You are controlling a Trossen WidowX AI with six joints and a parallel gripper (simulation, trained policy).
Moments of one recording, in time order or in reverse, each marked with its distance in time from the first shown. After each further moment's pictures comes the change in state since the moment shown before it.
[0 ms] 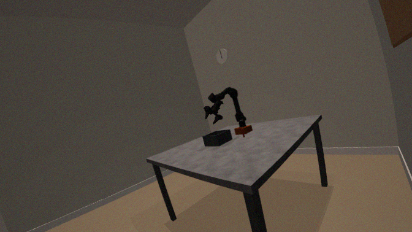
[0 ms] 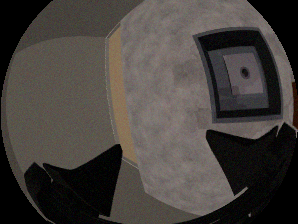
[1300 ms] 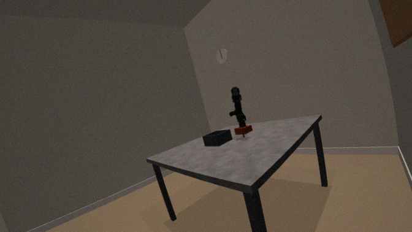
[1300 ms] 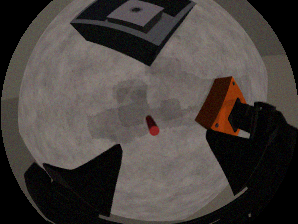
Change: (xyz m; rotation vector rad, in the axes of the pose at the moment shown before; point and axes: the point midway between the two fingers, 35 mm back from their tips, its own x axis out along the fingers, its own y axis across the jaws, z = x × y) arm -0.112 -0.241 -0.089 -0.784 0.294 -0.746
